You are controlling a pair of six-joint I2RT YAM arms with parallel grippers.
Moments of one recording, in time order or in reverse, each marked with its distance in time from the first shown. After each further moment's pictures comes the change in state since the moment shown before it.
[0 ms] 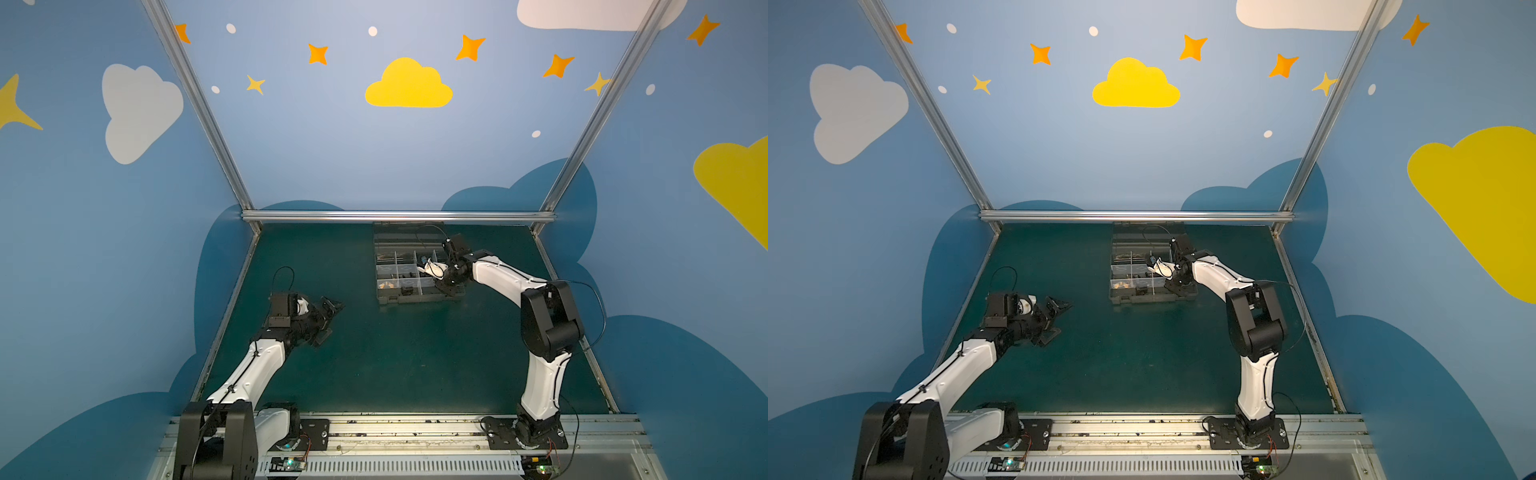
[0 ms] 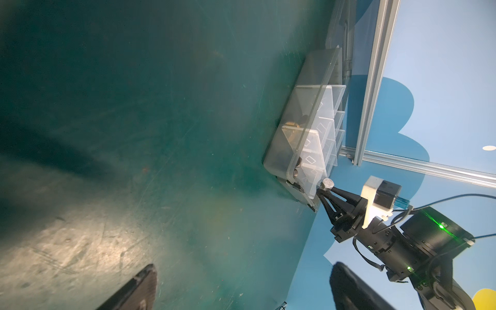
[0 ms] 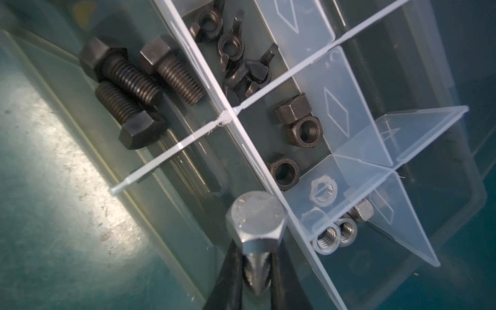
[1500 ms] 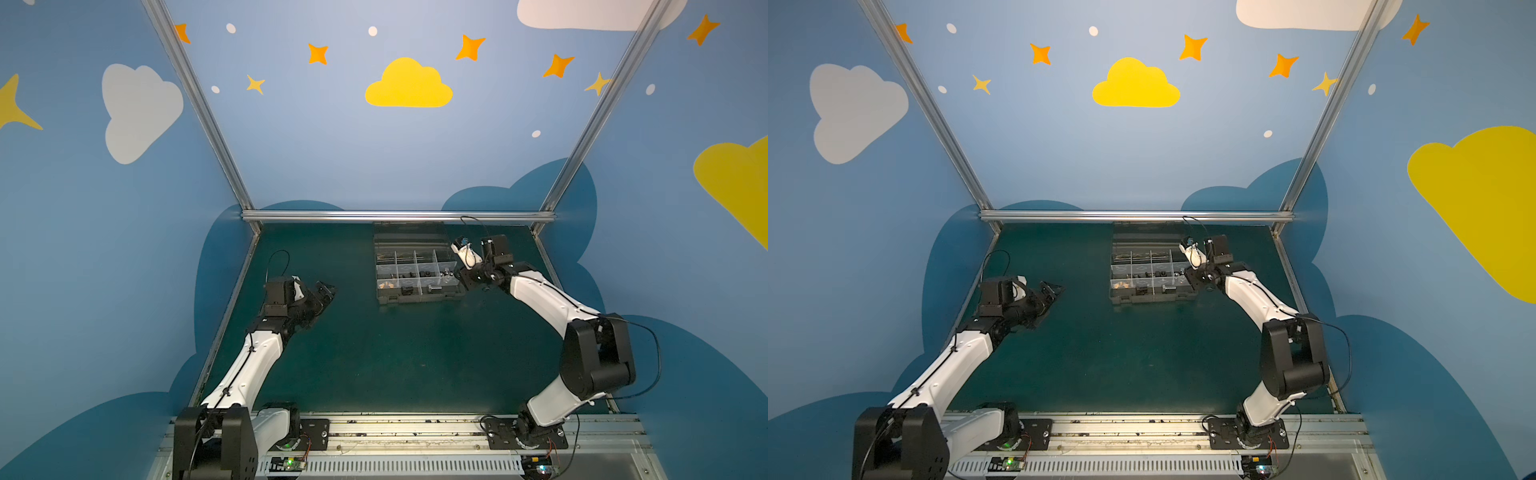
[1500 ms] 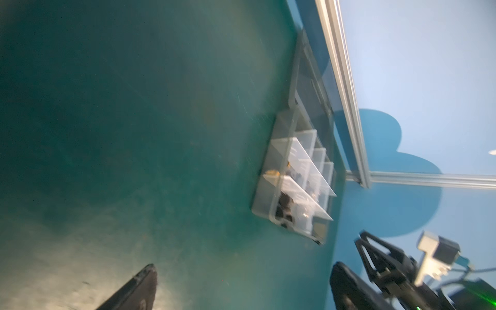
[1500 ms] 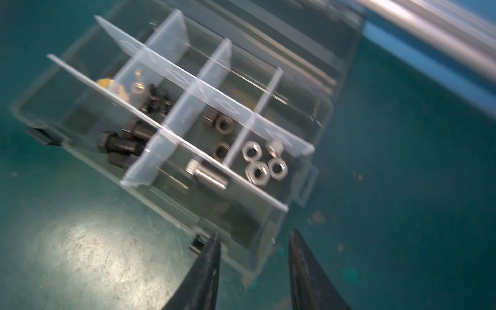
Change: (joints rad) left arm 0.000 -0.014 0.132 -0.010 -0.233 0.149; right arm -0.172 -0.371 -0.337 0.260 -0.087 0.439
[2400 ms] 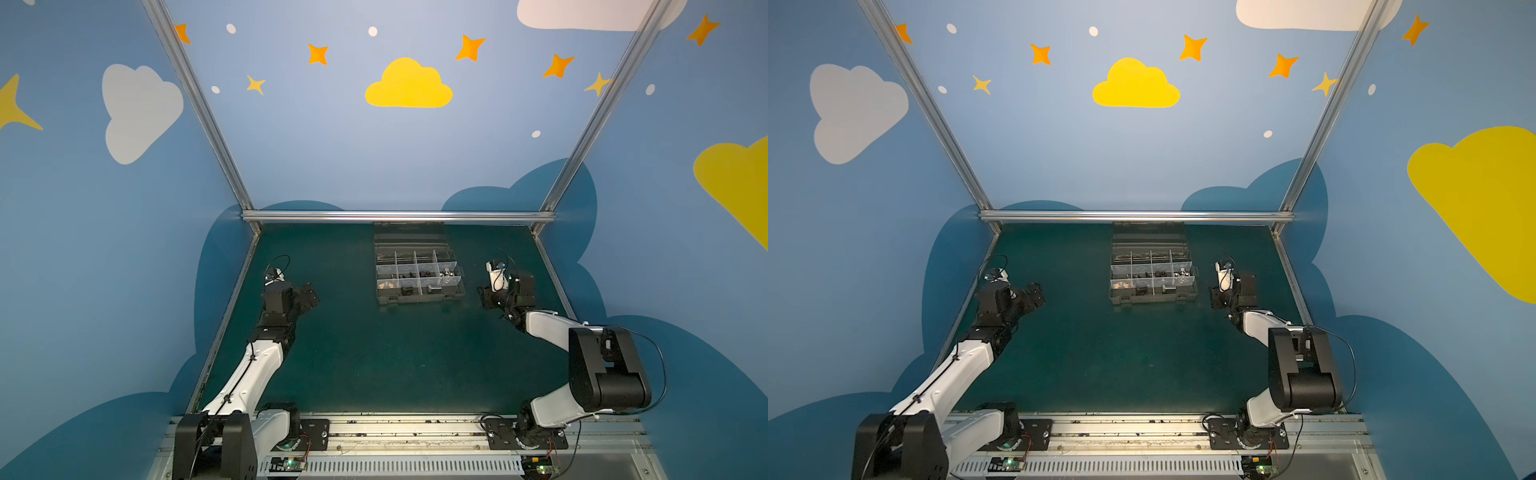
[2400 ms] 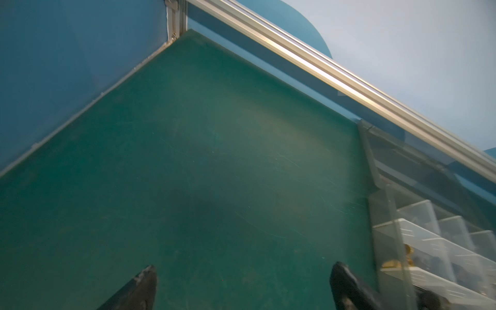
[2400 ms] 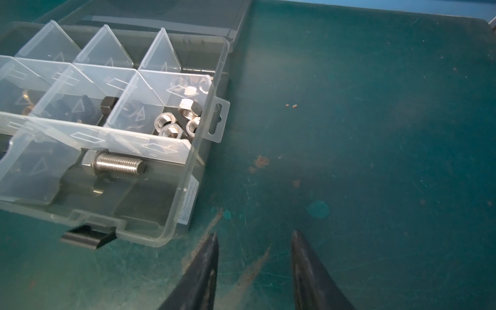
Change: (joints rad) left arm 0.004 -0.017 -0.096 0.215 -0.518 0.435; right arm -0.182 -0.068 -0.461 0.589 0.000 0.174
